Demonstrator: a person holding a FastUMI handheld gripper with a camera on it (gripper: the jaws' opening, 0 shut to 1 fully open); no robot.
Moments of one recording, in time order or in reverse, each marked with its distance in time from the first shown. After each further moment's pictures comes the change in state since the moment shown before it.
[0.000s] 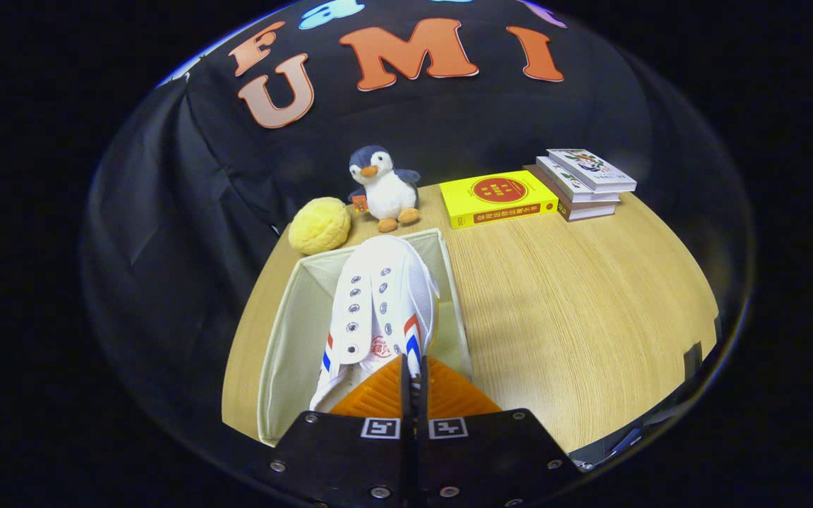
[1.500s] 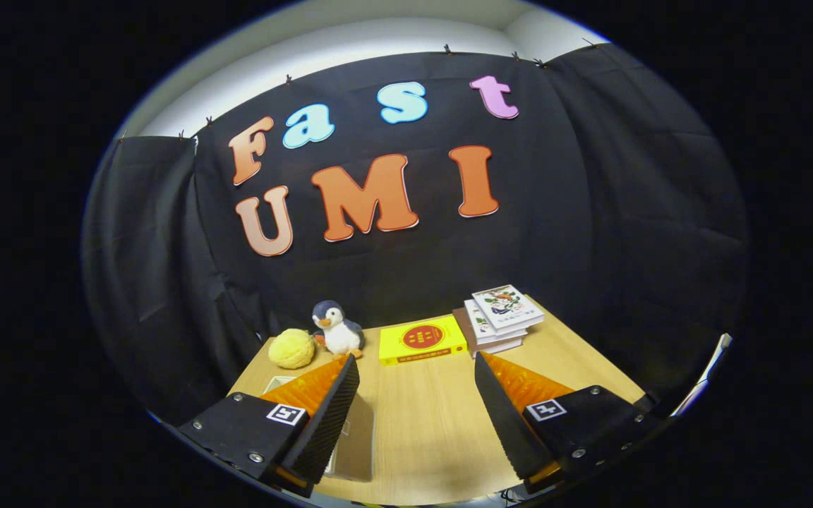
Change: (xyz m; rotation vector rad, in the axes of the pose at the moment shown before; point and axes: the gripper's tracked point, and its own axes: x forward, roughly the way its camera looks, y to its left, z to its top) arm -0.202 -0.186 0.150 0.030 -0.562 -0.062
